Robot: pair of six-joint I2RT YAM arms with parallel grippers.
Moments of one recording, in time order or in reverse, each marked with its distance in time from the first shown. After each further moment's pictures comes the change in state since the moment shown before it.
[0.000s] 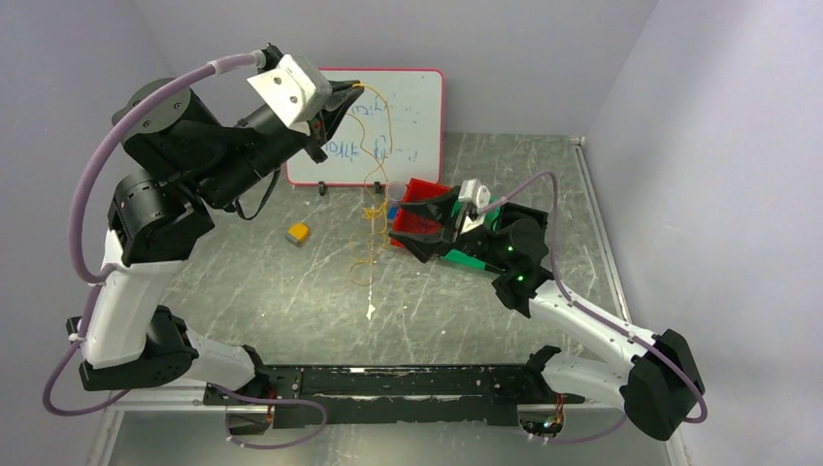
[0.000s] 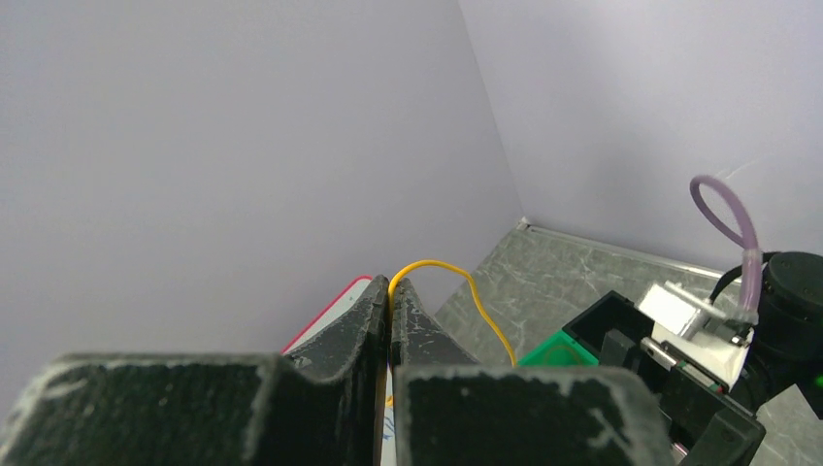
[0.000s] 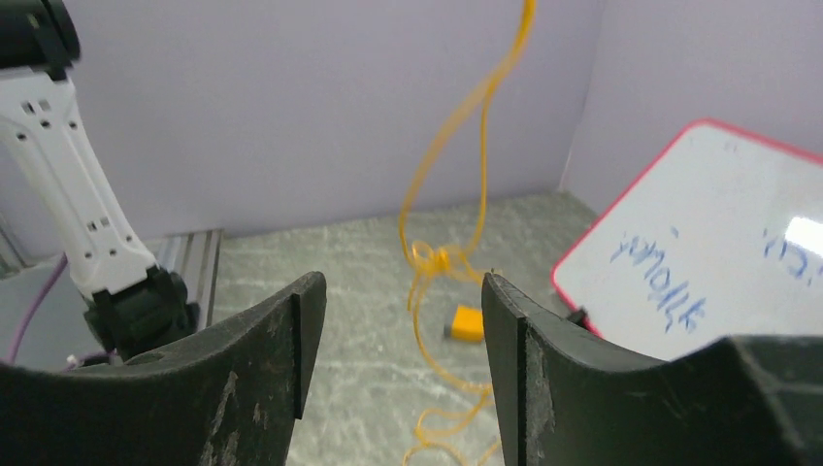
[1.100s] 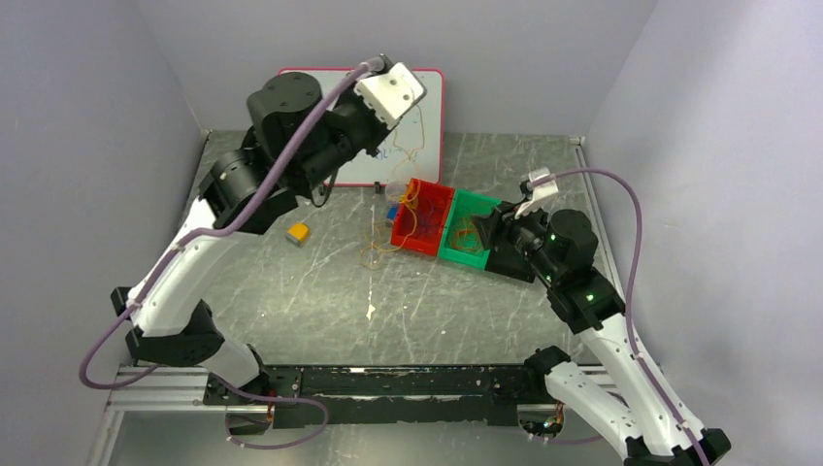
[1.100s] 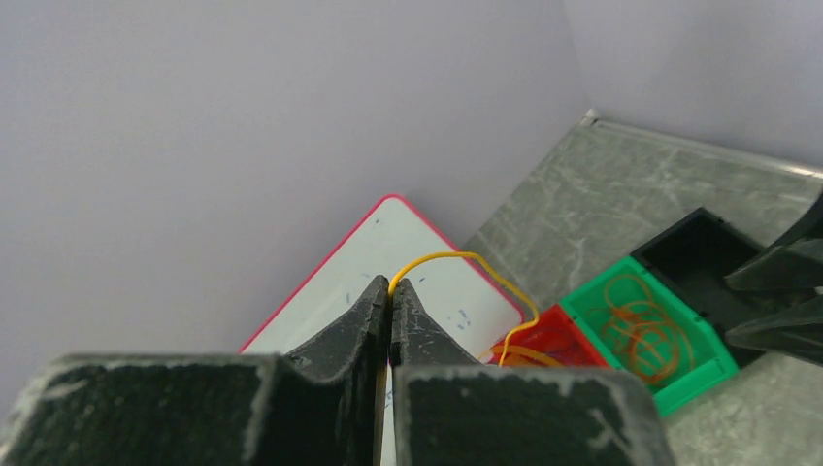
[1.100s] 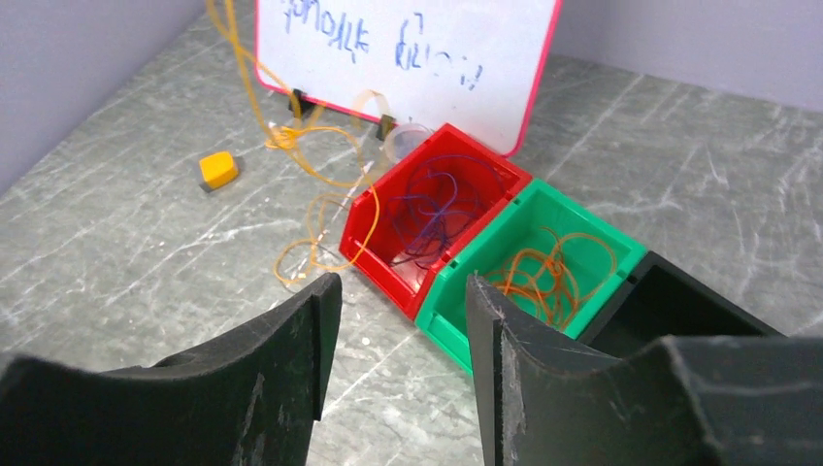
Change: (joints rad) left arm 0.001 0.182 -0.046 0.015 -0.202 0.093; right arm -0.233 -0.321 0.241 -1.064 0.500 -0.040
